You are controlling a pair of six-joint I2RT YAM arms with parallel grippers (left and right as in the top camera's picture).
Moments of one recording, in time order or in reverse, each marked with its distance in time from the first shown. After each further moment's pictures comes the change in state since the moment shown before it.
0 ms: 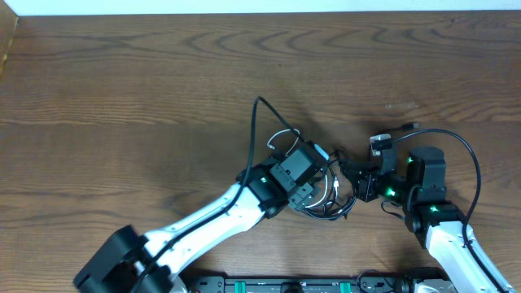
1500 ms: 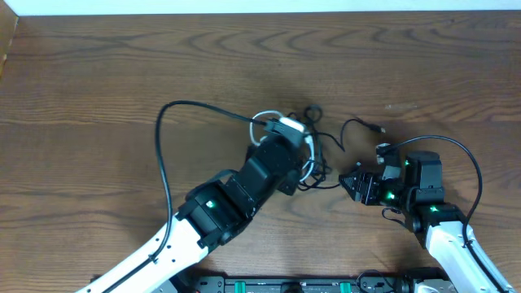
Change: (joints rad) left arm 0.043 -0.392 0.000 0.024 -0.091 -0.342; right arm 0.000 0.000 0.000 -0.144 0.154 0.140
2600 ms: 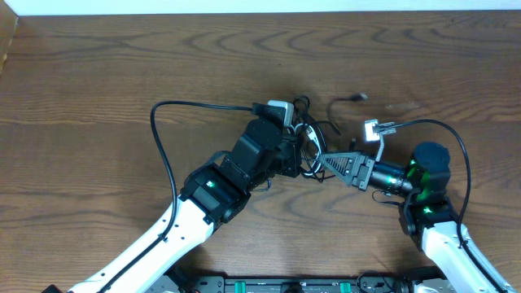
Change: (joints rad) left arm 0.117 0.079 0.000 0.128 0.280 -0.200; right arm 0.087 0.002 -0.005 0.655 -0.463 0.502
